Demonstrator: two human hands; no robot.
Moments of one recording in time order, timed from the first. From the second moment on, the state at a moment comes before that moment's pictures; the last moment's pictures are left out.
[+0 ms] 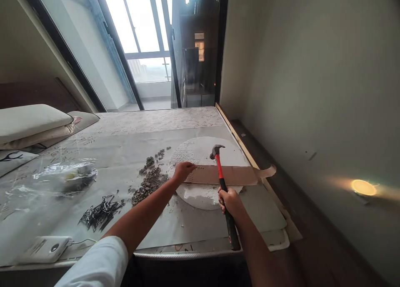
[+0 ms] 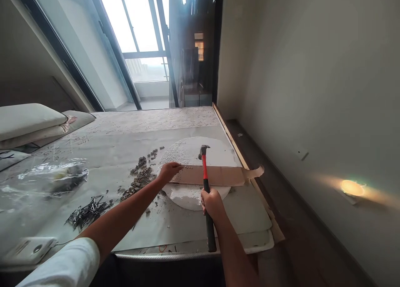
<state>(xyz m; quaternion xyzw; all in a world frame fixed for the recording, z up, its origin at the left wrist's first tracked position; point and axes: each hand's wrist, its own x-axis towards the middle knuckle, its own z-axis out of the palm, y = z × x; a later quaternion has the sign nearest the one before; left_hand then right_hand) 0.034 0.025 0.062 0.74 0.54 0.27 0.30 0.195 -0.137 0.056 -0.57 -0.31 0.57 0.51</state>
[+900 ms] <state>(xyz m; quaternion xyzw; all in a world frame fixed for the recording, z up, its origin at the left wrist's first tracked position) 0.088 0.057 0.012 0.80 0.50 0.25 0.21 0.196 -0.153 0.071 -0.58 -0.37 0.55 0.48</state>
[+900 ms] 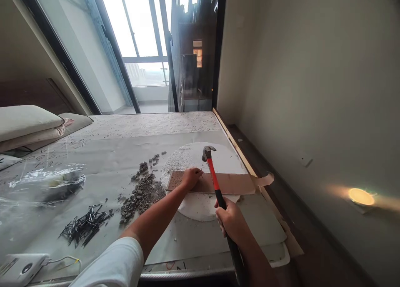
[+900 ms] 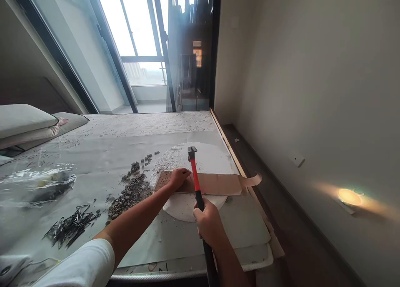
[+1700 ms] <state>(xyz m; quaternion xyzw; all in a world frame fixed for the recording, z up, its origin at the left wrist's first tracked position) 0.087 0.052 0.005 0.80 0.52 0.23 0.20 0.180 -0.153 0.074 -0.65 -0.40 0.51 0.40</state>
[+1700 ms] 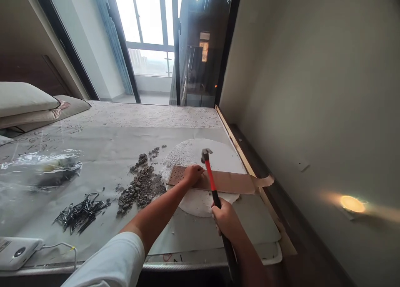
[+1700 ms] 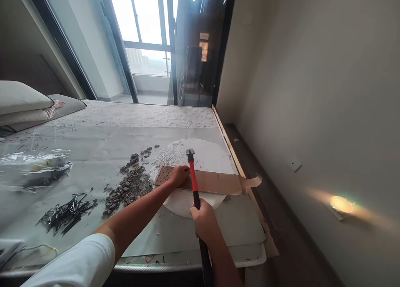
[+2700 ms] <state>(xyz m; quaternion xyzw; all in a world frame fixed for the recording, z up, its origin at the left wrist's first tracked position) 0.073 0.063 0.016 0.63 0.49 0.39 0.45 0.179 -0.149 0.053 -0.65 -0.40 0.51 0.40</state>
